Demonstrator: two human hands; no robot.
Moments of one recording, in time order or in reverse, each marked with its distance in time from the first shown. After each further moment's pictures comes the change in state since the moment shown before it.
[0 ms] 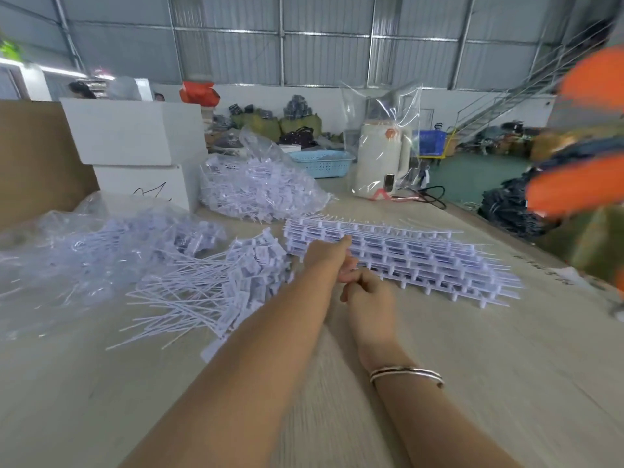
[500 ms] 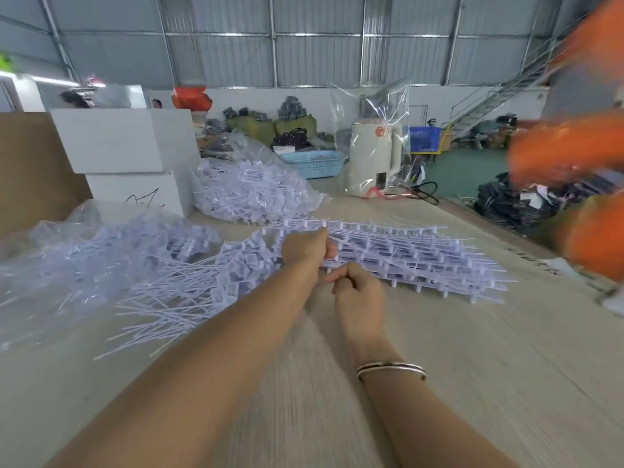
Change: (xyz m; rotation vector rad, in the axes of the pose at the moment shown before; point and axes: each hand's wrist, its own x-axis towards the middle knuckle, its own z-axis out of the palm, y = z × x) left_hand -0.006 0.006 -0.011 0.013 0.156 0.166; right_hand 0.002 0.007 0.000 -0.086 0.019 -0.087
